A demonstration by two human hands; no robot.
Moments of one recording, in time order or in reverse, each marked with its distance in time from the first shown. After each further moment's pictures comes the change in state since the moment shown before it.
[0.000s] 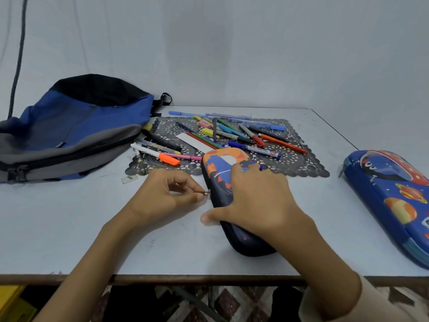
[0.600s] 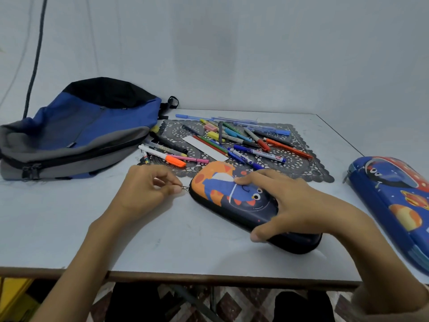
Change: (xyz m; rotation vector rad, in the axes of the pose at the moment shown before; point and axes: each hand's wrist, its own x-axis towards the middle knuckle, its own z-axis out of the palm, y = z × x) left_hand 0.001 -0.016 -0.035 0.272 0.202 0.036; right_hand 0.000 0.066 0.006 0.322 -0.179 -0.318
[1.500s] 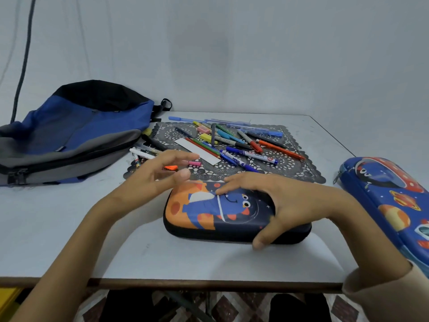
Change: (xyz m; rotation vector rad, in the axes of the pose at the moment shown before) left_hand 0.017 0.023 0.000 -0.271 -0.333 0.107; right_hand 0.011 0.024 -0.011 0.186 -0.062 -0.363
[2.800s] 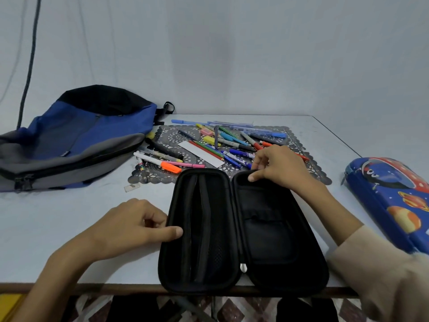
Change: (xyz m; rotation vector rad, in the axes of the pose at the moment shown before) left_hand -0.054 0.001 -0.002 0.500 -0.153 -0.251; right_hand 0.060 0.063 -0.010 -0.174 0.525 0.496
